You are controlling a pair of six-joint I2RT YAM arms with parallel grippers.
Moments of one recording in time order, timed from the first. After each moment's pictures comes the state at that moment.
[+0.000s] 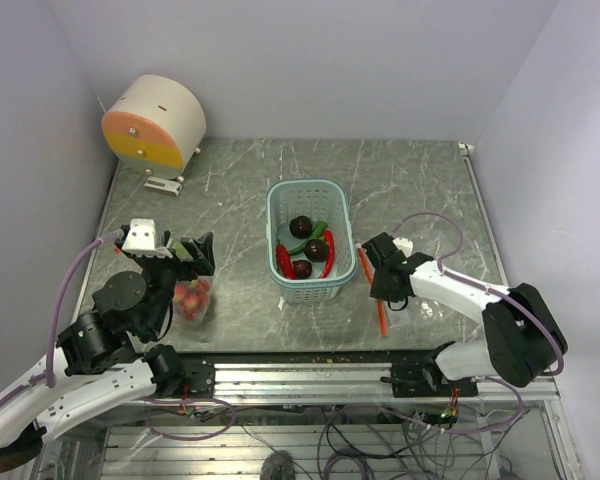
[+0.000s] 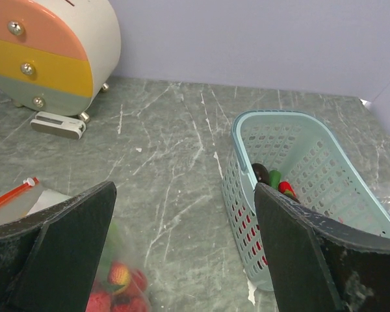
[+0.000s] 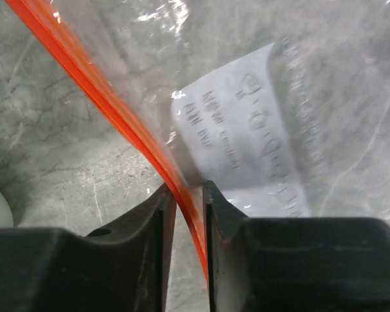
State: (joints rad) left arm -0.99 0.43 0.81 -0.38 -0.86 -0.23; right arm 0.55 1.37 0.66 -0.54 0.29 0.74
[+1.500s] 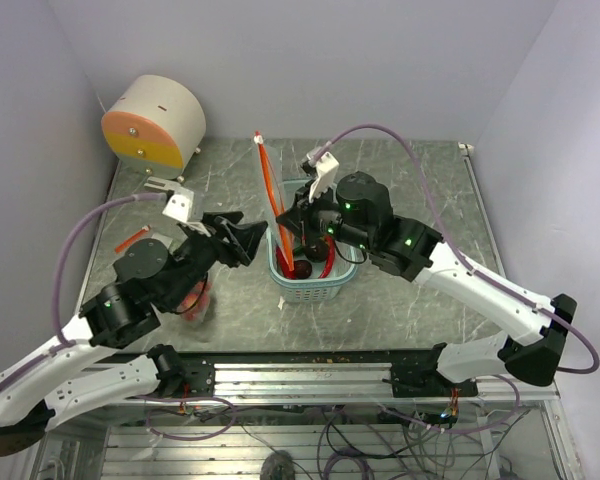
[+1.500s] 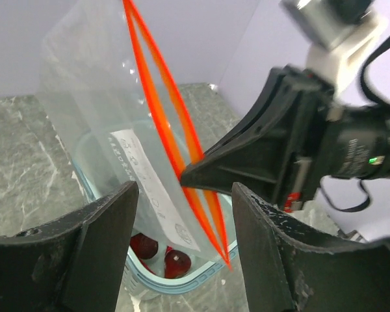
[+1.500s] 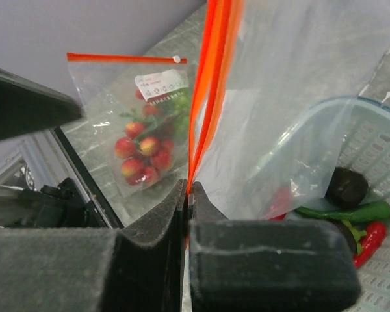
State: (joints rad) left arm -0.99 0.69 0.99 -0.20 -0.40 -0.34; right arm 0.98 1.33 1.39 -0.33 0.03 0.26
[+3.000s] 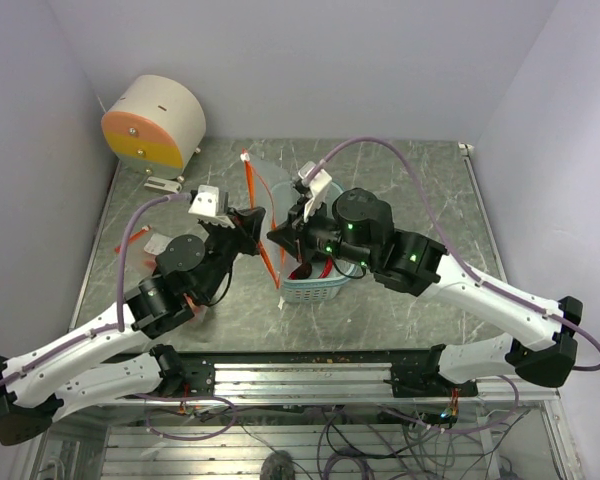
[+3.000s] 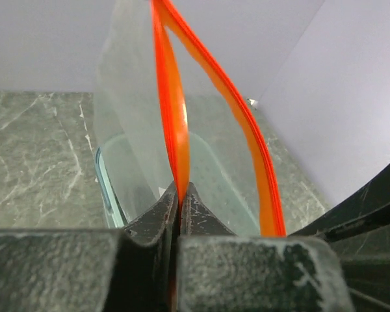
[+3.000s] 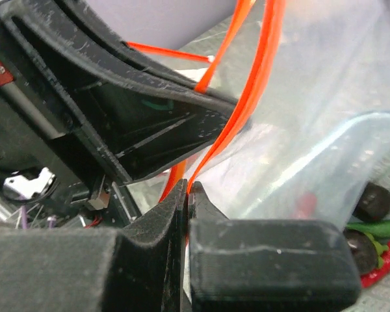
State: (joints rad) left arm -0.99 0.81 0.85 0.06 -0.58 -0.33; right arm 1.10 1.29 1.37 -0.31 0.02 0.21
